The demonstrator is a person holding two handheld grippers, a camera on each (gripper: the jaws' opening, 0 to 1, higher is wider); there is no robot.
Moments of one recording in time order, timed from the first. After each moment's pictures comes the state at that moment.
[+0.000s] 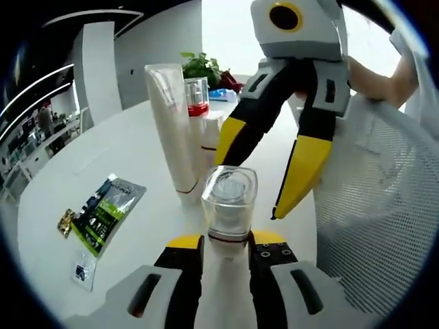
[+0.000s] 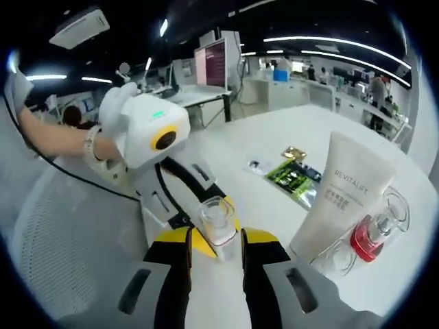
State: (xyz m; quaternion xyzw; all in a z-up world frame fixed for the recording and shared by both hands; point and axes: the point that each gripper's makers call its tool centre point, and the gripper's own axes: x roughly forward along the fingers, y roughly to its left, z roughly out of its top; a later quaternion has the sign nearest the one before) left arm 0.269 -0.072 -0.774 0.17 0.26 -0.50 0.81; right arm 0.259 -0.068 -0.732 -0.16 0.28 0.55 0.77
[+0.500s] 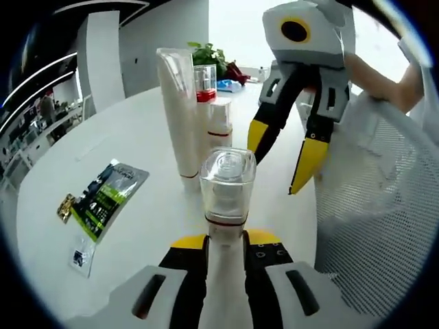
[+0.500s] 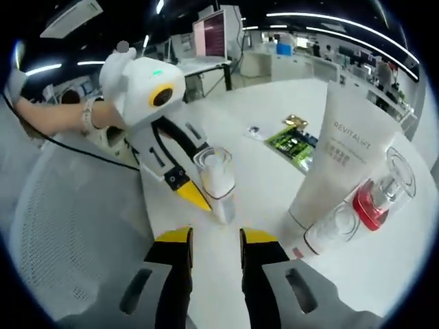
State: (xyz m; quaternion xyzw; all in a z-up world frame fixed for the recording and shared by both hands) left arm 0.269 -0.058 -0.783 0.16 0.29 -0.48 0.81; right arm 0.254 -0.104 -0.758 -0.19 0.35 0.54 0.74
